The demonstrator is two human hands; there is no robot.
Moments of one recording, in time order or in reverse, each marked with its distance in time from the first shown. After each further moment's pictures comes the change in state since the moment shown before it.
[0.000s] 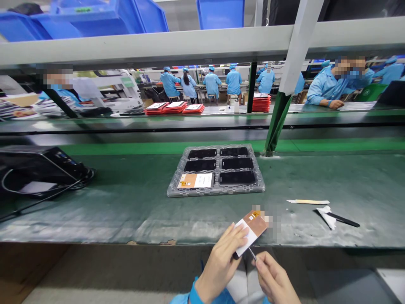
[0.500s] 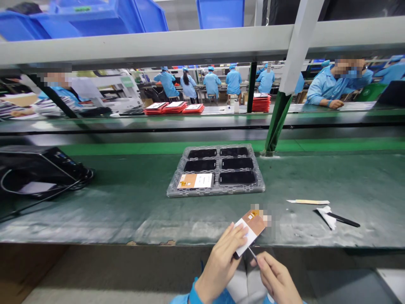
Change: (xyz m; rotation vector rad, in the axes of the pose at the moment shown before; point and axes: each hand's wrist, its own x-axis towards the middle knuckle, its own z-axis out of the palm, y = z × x) left_hand -0.002 -0.001 0.000 0.029 -0.015 -0.001; right_hand 0.001 -0.005 -0.002 -0.118 0.003 -0.066
